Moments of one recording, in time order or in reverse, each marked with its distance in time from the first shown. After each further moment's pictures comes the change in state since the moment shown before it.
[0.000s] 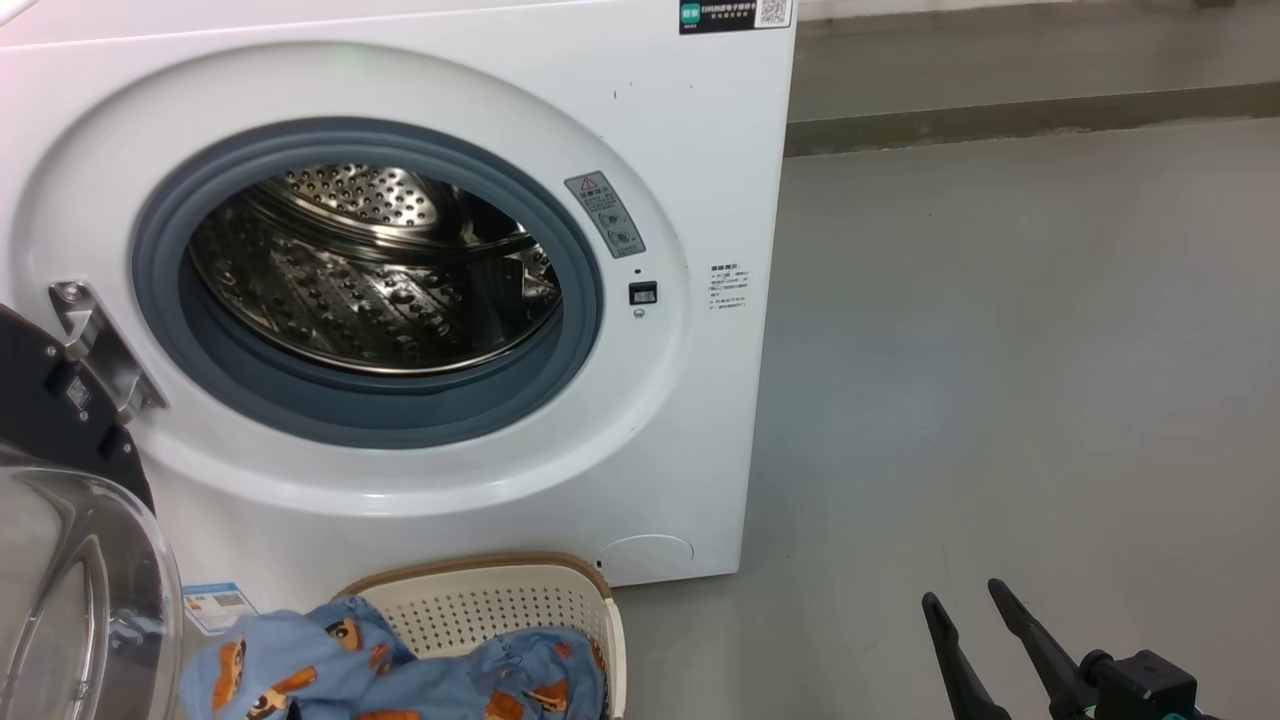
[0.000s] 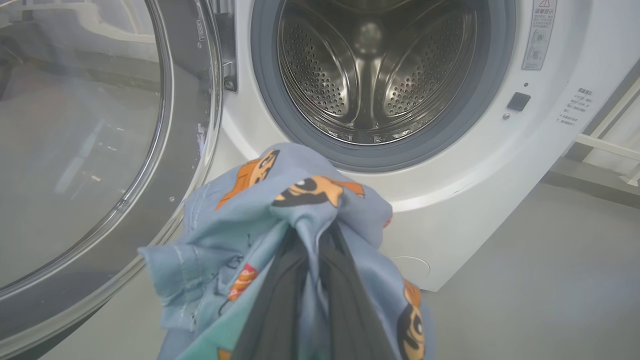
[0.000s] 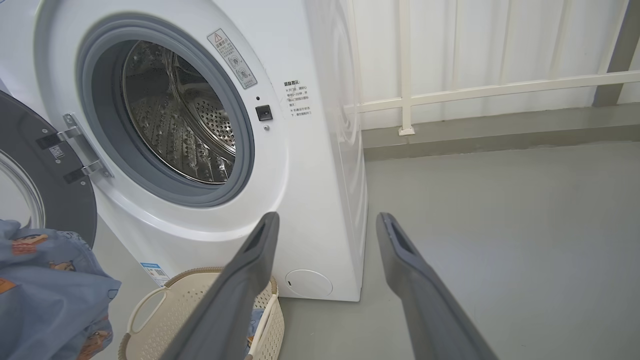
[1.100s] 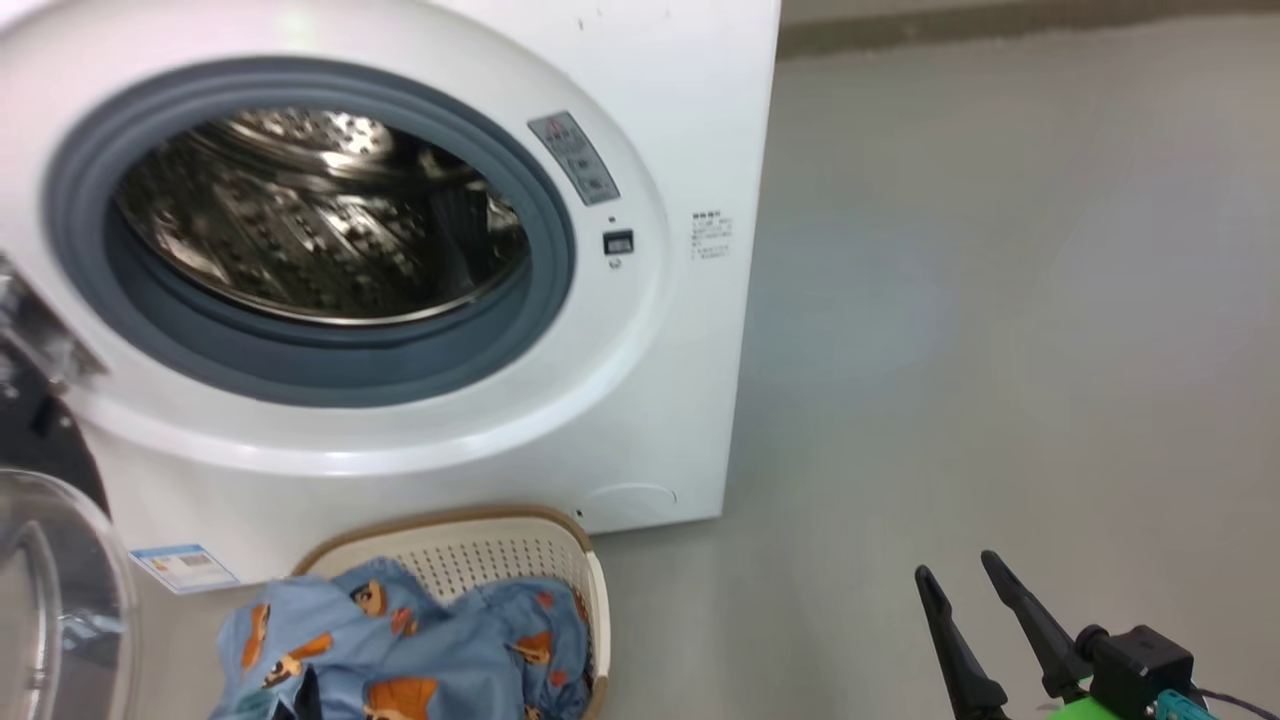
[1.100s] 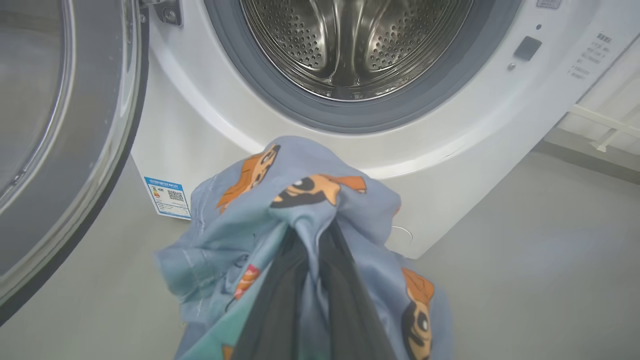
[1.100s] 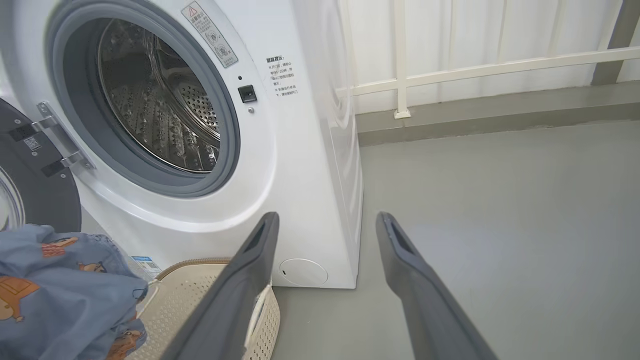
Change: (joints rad) left arm -0.137 -0.009 0.029 0.176 -0.030 -0.025 -0.002; right arm -0.048 -0.001 0.012 -0.008 0.003 0.000 0.000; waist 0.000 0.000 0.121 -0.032
